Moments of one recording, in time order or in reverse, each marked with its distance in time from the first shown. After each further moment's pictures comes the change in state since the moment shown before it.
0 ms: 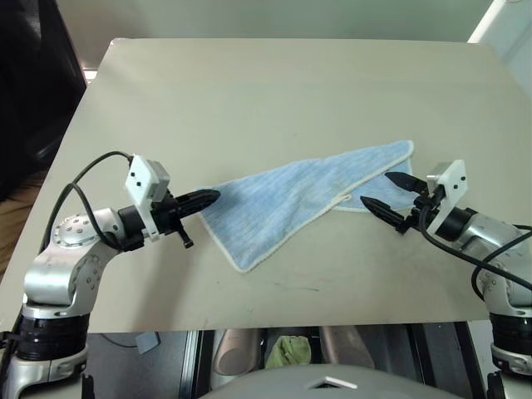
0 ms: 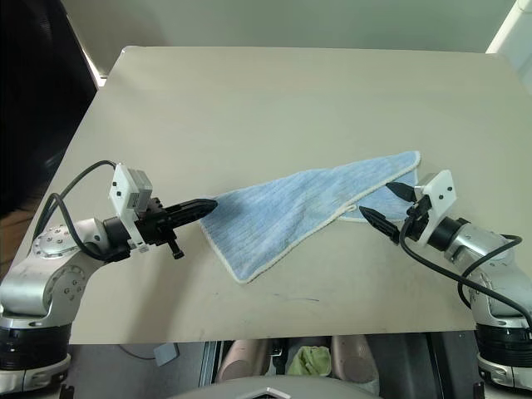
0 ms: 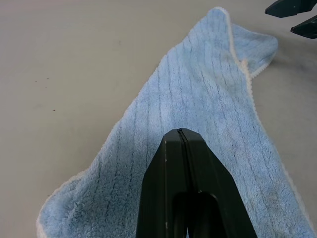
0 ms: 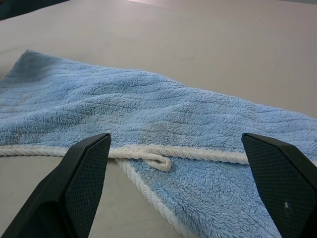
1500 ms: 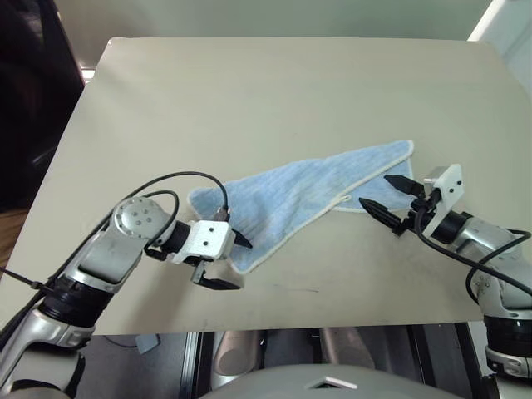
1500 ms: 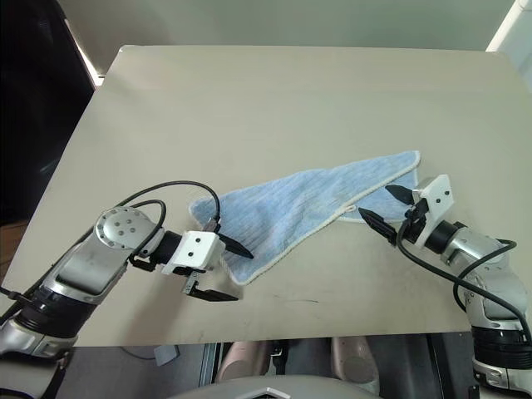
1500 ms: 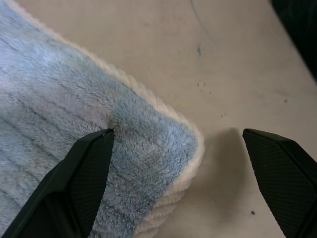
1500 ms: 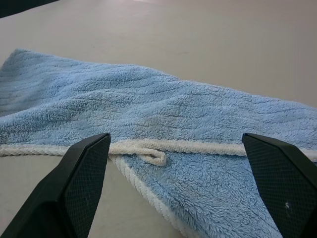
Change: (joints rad) left arm -0.220 0.145 -0.524 0.151 0.448 -0.478 -0.566; right arm 0.016 0.031 0.004 0.014 -0.021 -0.022 -0.015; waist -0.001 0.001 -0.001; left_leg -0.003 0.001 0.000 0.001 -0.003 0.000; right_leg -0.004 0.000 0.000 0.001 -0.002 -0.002
